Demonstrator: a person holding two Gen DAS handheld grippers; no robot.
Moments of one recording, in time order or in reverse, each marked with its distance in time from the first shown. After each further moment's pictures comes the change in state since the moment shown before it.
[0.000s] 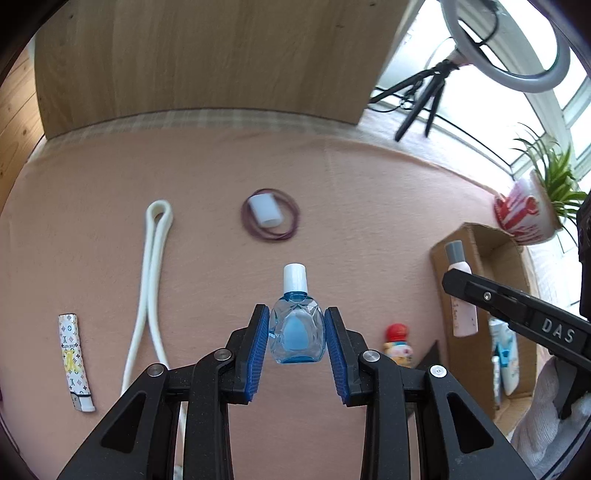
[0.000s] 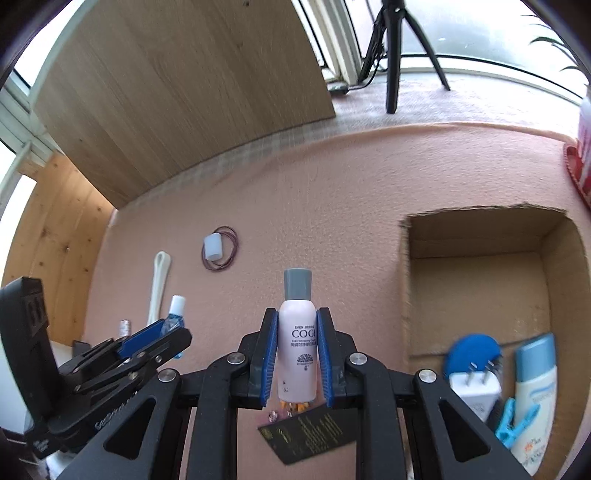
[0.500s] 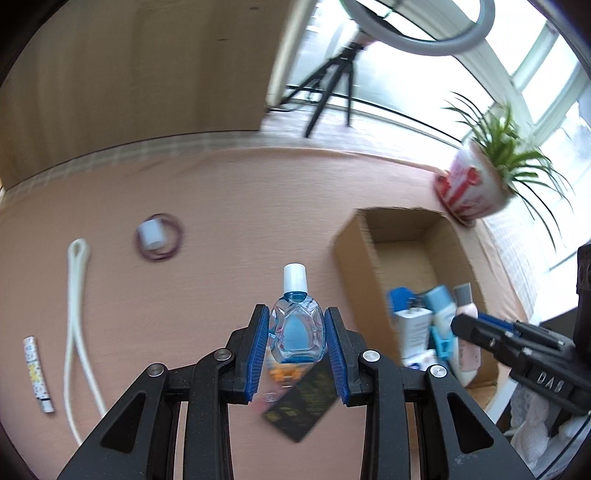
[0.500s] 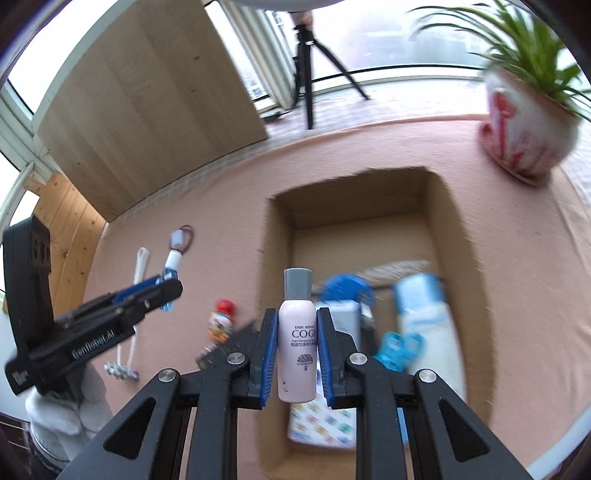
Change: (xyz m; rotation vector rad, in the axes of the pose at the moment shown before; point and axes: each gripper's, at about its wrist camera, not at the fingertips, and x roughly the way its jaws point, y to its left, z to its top) left arm -0.009 -0.105 -0.005 0.141 -0.015 -0.108; right arm -0.082 -0.079 -0.062 0.058 -0.080 -0.070
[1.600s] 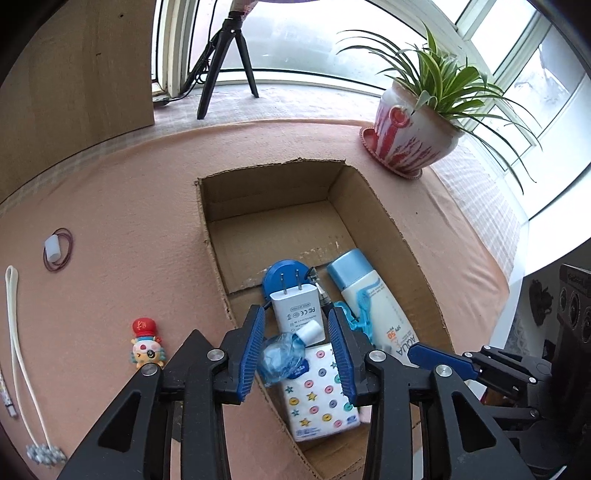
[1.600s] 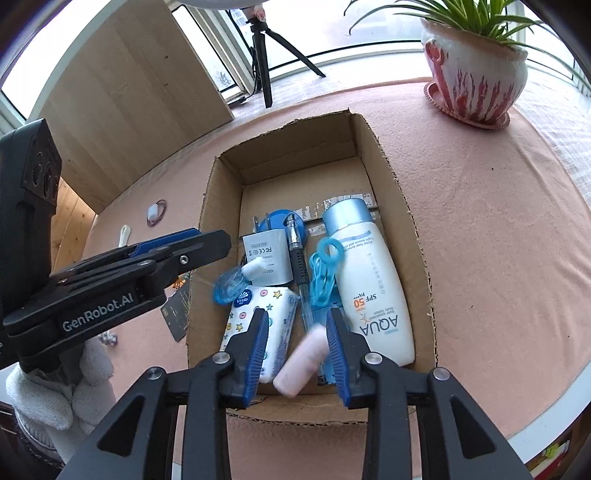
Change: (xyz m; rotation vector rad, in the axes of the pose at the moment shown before) left arm 0.026 -0.110 -0.022 0.134 0.065 -0.072; right arm -0.017 -0.048 -0.054 0.049 0.027 -0.007
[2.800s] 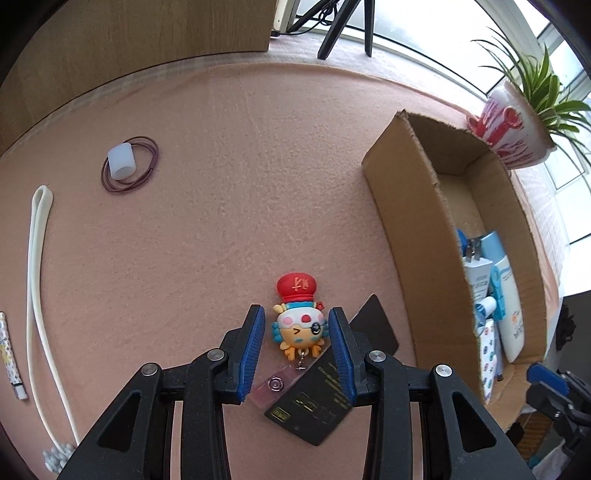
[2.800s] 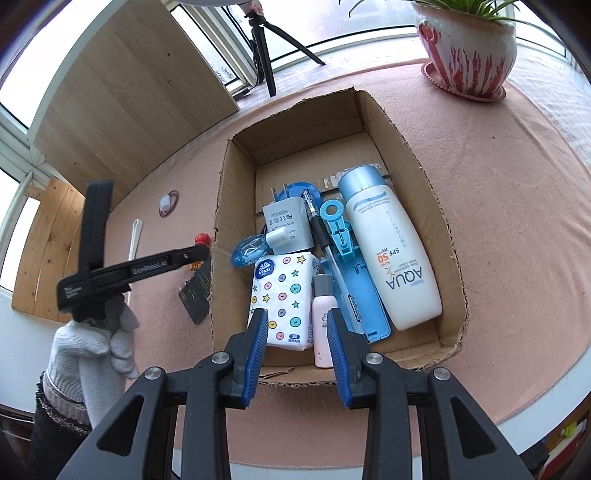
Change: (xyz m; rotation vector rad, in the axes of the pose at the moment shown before) left arm 0.035 0.126 -0.027 -0.161 0.136 0.137; right arm -0.004 0.009 -0.024 0.062 0.020 0.047
